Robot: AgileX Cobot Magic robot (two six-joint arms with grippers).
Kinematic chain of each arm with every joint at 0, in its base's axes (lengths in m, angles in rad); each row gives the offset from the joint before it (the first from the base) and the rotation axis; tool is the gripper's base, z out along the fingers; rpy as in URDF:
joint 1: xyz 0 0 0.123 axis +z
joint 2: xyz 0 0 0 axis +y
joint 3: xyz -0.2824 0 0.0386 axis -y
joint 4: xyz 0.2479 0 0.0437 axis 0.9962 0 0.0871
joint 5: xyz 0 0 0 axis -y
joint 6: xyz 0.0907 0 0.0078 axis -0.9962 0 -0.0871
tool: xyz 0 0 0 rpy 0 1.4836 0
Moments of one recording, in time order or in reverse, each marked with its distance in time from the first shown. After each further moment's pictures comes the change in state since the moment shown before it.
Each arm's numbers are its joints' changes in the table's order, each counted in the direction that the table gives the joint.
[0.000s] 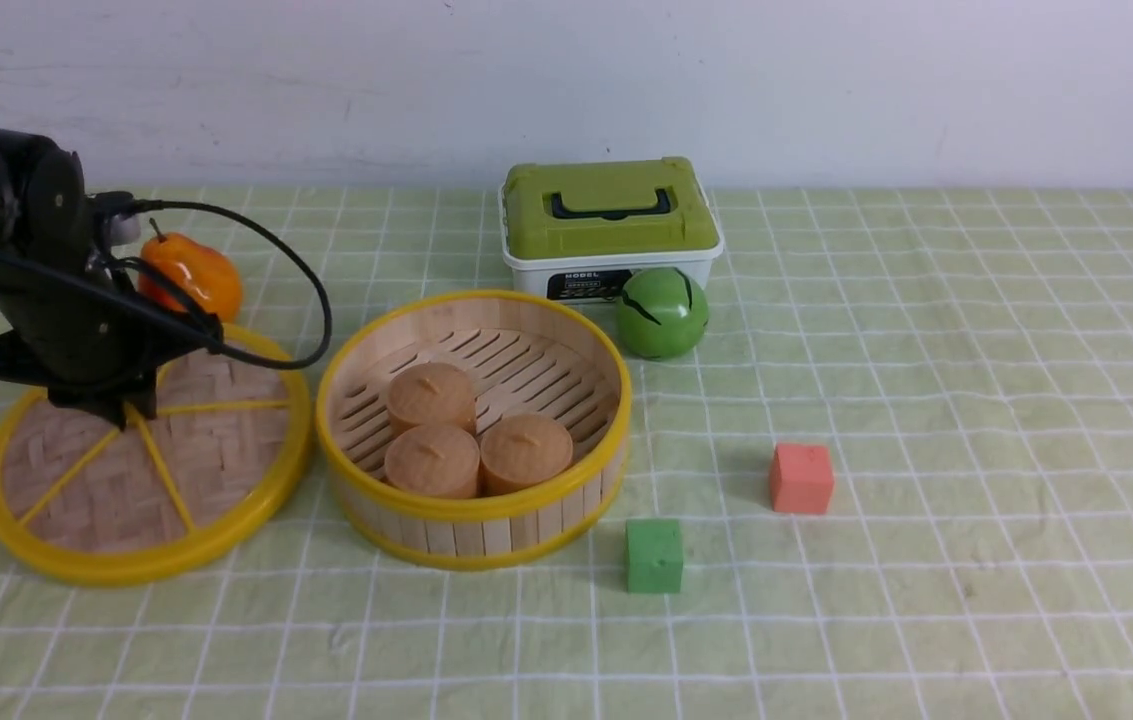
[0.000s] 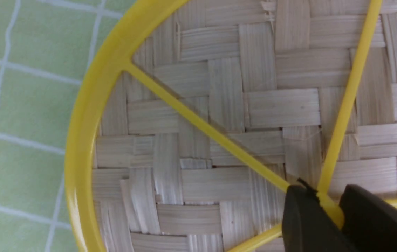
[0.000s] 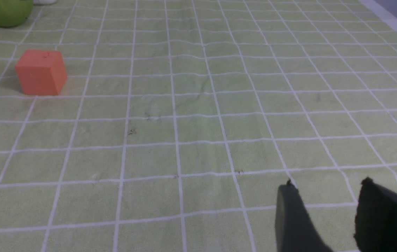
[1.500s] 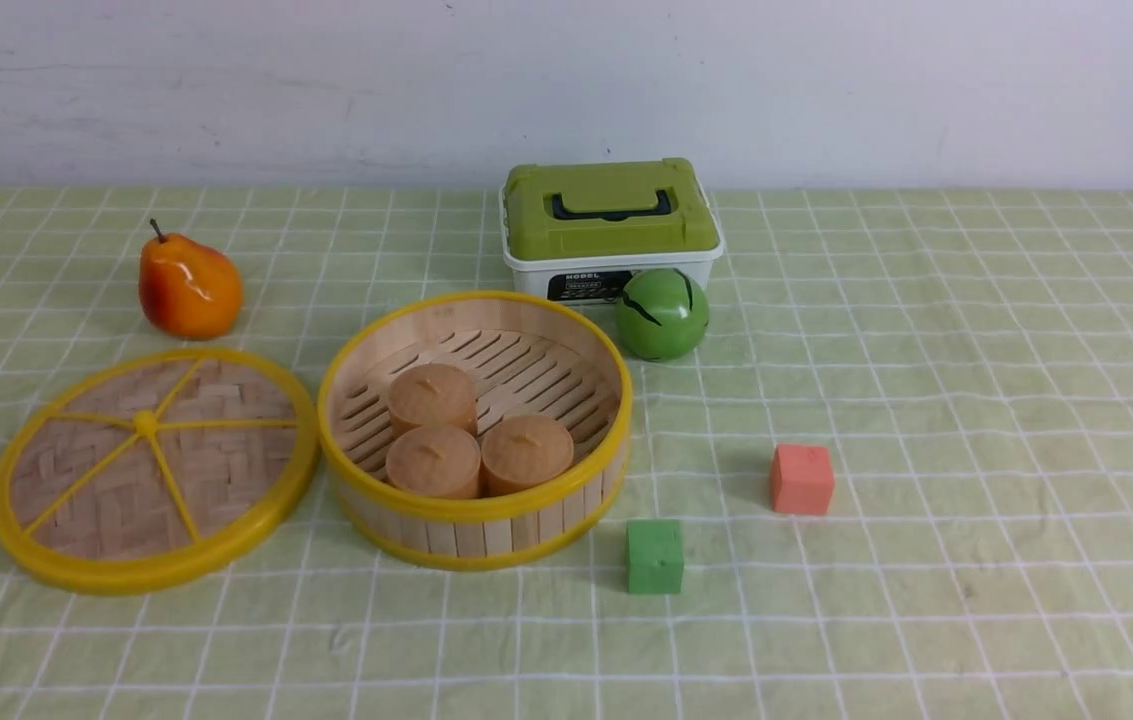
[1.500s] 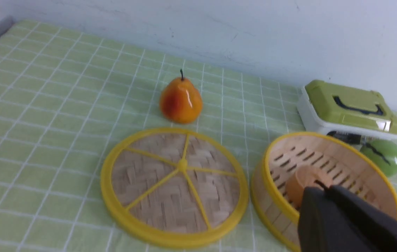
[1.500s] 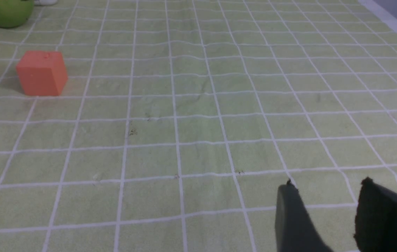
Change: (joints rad) right arm 0.000 0.000 0.000 0.000 0.000 0.000; left arm 0.000 -1.506 -0.813 -0.187 0.161 -0.117
